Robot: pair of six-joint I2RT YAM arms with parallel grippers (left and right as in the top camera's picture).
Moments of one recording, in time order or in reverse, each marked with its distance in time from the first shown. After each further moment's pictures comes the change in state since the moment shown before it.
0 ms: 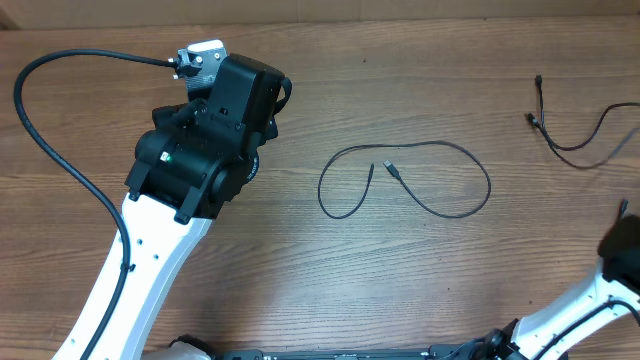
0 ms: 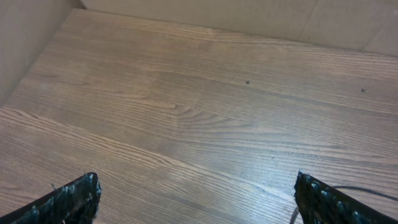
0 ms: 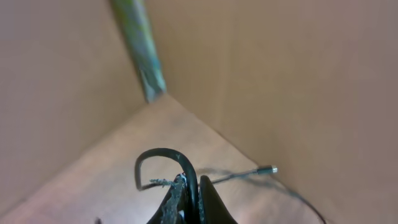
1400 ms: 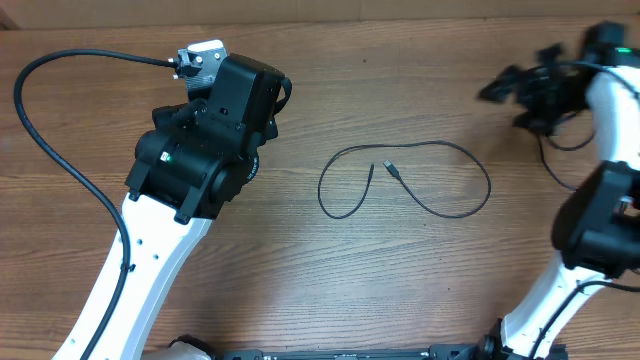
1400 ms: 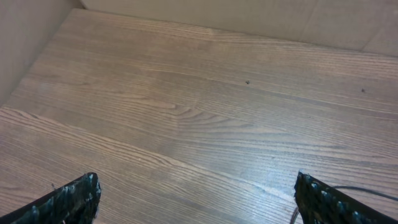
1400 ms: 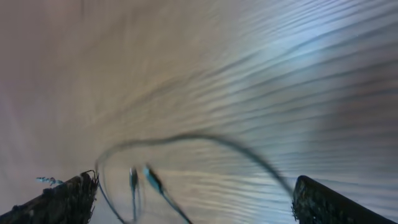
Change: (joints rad) left arm 0.000 0.000 0.000 0.000 0.000 0.000; right arm 0.417 0.000 -0.764 -0.057 -0.615 -0.060
